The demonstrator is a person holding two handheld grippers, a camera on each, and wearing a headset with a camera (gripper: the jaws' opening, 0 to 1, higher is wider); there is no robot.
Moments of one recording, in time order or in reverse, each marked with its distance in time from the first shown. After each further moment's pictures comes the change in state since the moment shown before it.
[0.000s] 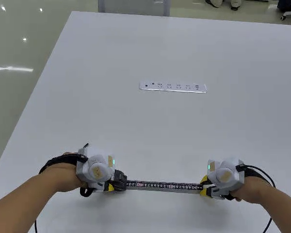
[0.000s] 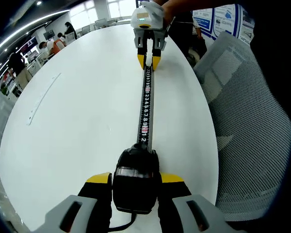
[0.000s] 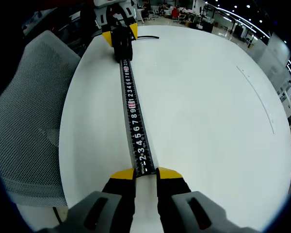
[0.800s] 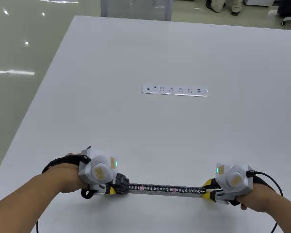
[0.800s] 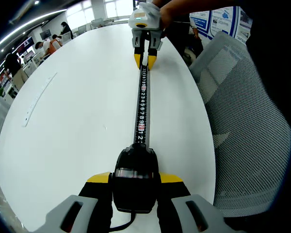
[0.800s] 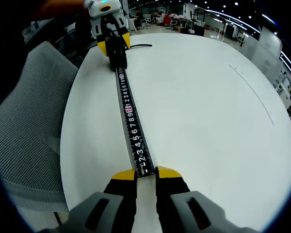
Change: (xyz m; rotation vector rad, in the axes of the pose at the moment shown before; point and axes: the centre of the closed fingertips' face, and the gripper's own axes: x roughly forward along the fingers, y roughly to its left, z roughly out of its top) left arm 0.000 -0.004 0.000 0.036 0.011 -0.055; right arm -0.002 -0.001 0.001 0.066 -0.094 0.009
